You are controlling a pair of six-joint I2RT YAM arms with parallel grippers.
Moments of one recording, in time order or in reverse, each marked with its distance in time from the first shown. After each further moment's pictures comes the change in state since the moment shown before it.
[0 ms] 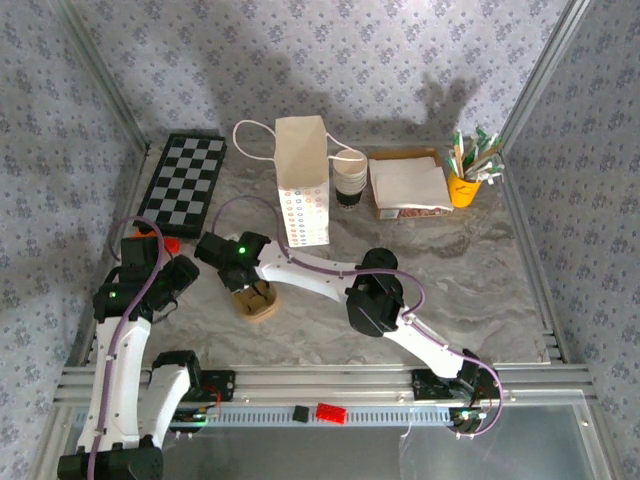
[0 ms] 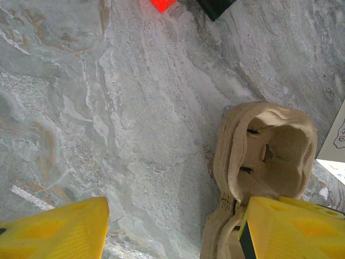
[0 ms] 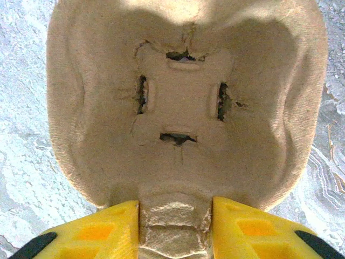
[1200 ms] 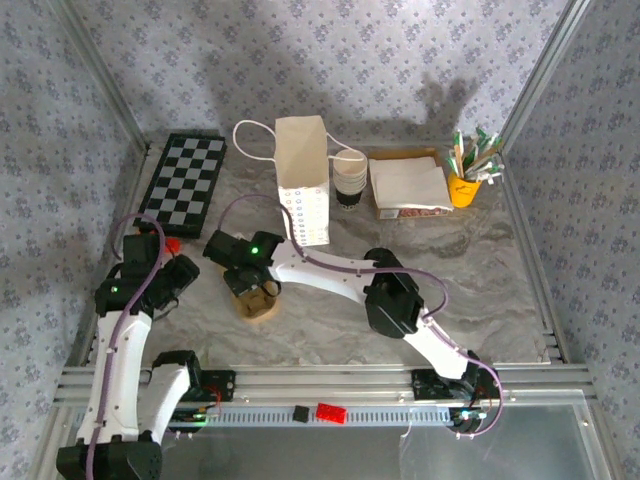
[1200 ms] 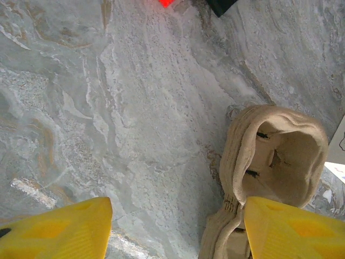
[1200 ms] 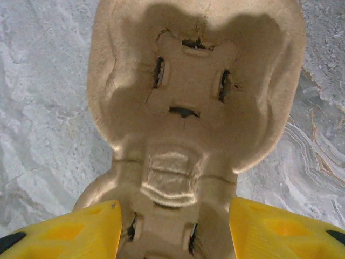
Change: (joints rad) left arm 0.000 0.027 0.000 0.007 -0.004 -0.015; right arm 0.001 -0.163 -0.210 0.092 -0.028 -0.039
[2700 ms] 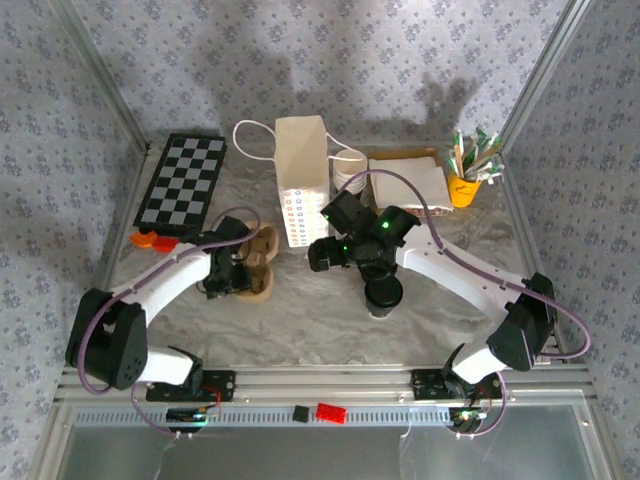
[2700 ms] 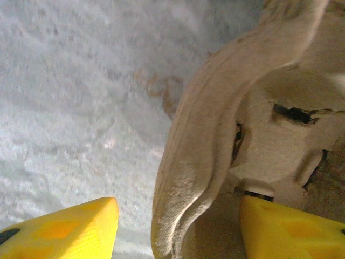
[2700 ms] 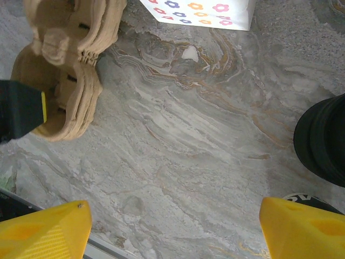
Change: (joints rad) left arm -0.494 0.591 0.015 0.116 -0.057 0.052; right arm -0.318 -0.790 -0.752 0.053 -0.208 0.108
